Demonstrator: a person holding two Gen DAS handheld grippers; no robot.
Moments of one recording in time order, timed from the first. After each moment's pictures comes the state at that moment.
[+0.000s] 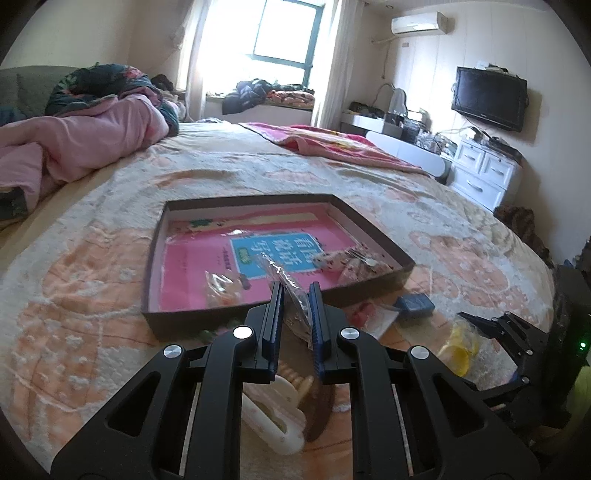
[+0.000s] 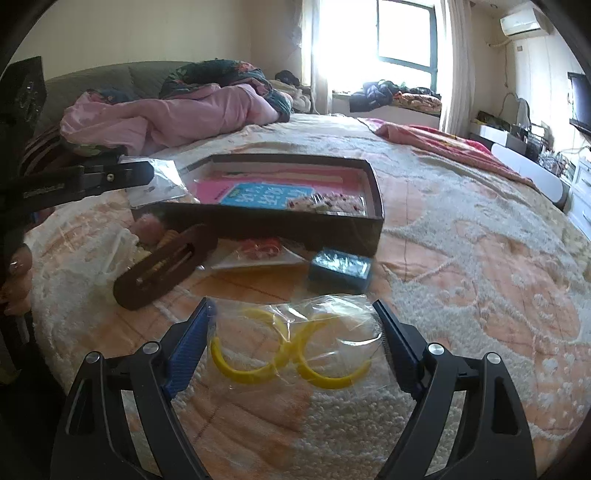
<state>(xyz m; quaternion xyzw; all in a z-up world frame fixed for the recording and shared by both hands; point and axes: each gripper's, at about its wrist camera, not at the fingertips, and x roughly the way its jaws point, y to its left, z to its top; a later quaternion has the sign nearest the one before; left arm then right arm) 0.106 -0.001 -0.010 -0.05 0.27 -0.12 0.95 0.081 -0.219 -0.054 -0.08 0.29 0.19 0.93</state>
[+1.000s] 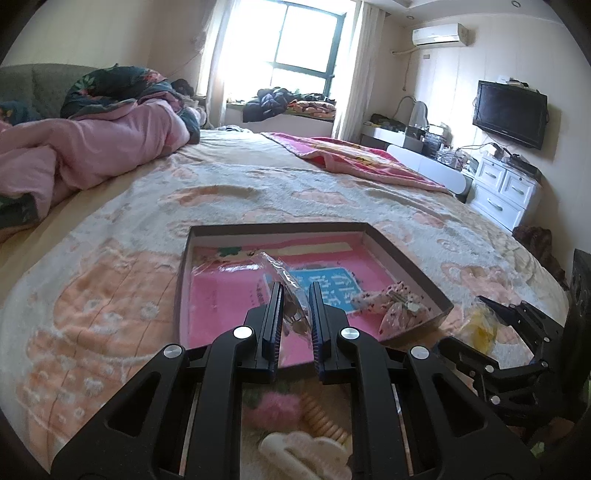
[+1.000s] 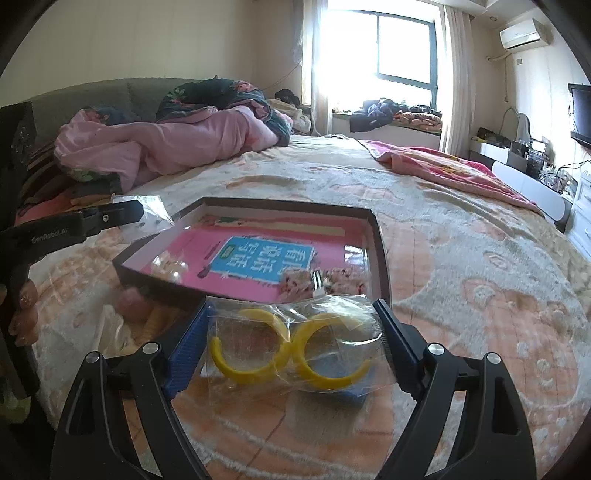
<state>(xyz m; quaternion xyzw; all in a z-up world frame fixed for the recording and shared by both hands) 0.145 0.024 0.003 -0.06 0.26 -0.09 0.96 0.144 -0.200 -0.019 -0.07 0.26 0.19 0.94</state>
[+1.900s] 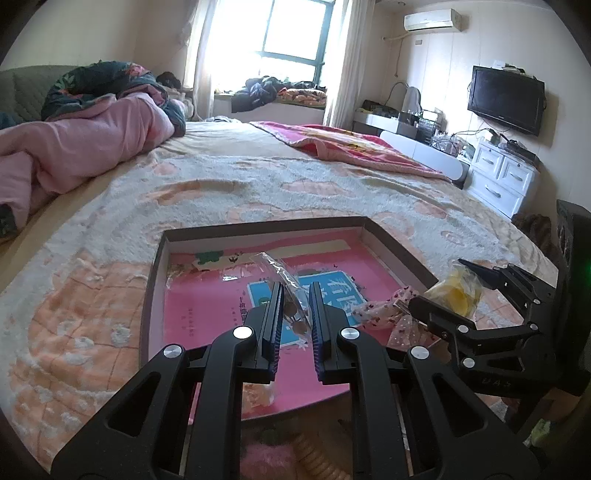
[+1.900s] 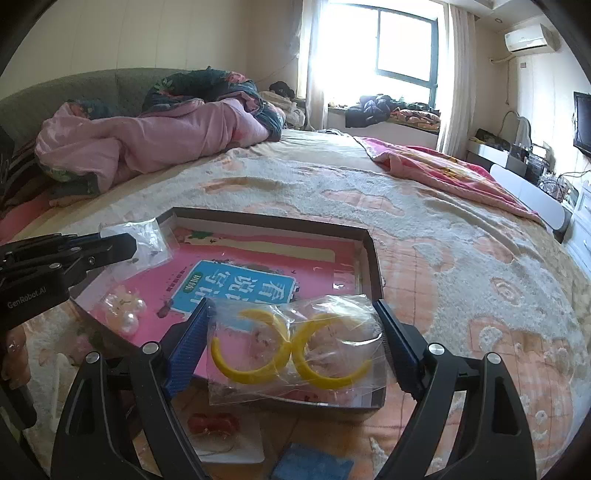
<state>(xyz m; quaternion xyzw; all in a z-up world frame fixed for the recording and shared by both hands) 0.191 0.010 -0.009 -0.04 0.28 -0.11 0.95 0.211 -0.185 -0.017 -0.09 0.28 0.18 0.94</state>
